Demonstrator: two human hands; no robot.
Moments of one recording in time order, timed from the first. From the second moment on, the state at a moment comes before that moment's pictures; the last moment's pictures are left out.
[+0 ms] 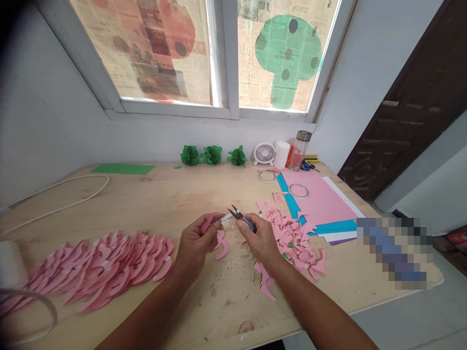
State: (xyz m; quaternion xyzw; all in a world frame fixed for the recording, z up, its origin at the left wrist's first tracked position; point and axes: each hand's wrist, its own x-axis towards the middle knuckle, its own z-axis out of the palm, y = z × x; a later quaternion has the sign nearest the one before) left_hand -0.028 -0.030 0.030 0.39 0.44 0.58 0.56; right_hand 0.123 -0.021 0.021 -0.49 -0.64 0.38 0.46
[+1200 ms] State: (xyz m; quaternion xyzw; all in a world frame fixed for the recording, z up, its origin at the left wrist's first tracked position) left_hand -0.028 -0.029 0.025 0.42 0.44 0.56 0.56; right_hand 0.122 -0.024 0.027 -0.50 -0.64 0.37 0.45
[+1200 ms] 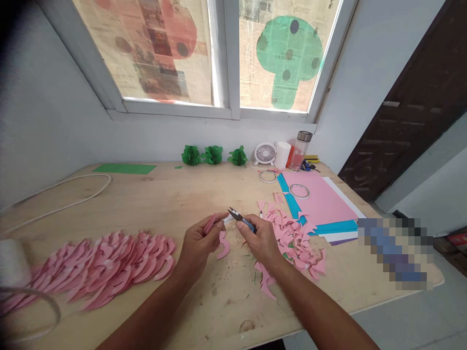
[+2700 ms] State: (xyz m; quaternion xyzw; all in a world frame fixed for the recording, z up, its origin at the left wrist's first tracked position) left_hand -0.026 -0.030 0.030 0.36 0.43 0.61 0.56; right_hand 0.120 -0.025 0.023 -0.49 -0.66 0.37 0.43
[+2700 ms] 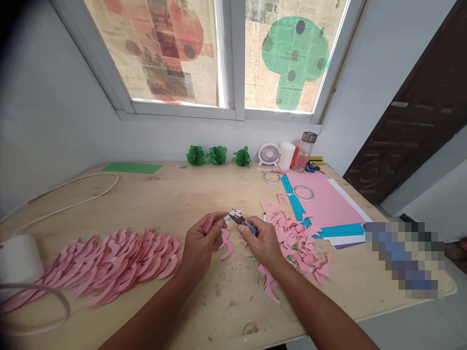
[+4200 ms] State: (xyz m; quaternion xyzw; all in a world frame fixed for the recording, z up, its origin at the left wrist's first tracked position) left_hand -0.025 -0.031 0.029 0.37 0.43 0.61 0.56; right_hand 0.120 -0.024 0.024 -0.52 -0.66 0.34 0.42
